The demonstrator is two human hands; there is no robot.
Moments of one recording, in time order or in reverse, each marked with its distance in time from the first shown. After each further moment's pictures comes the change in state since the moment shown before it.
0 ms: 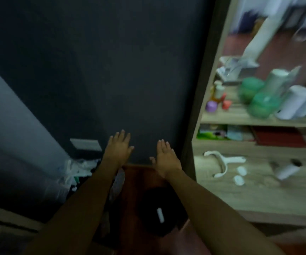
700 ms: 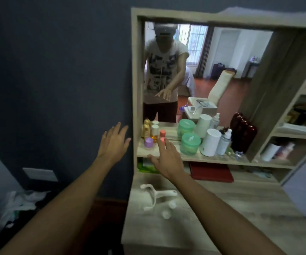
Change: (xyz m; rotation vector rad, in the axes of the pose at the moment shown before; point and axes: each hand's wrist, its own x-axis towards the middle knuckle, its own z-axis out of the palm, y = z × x) left_hand 0.038 0.262 -0.123 -0.172 0.392 0.028; right_hand -0.042 0.221 -0.203 -0.047 0.424 -0.121
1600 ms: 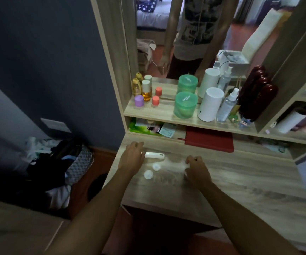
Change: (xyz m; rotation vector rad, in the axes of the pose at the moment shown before) left_hand -0.094 0.129 0.171 -0.142 -0.302 -0.188; right_hand -0.104 0.229 0.069 0.118 -0.426 0.241
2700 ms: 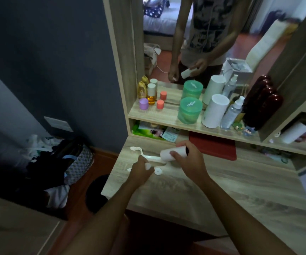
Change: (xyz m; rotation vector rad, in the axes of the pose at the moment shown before) left_hand -0.022 0.012 0.022 -0.551 -0.123 -0.306; right_hand -0.009 -0.079 -0.054 0.562 0.208 -0.186
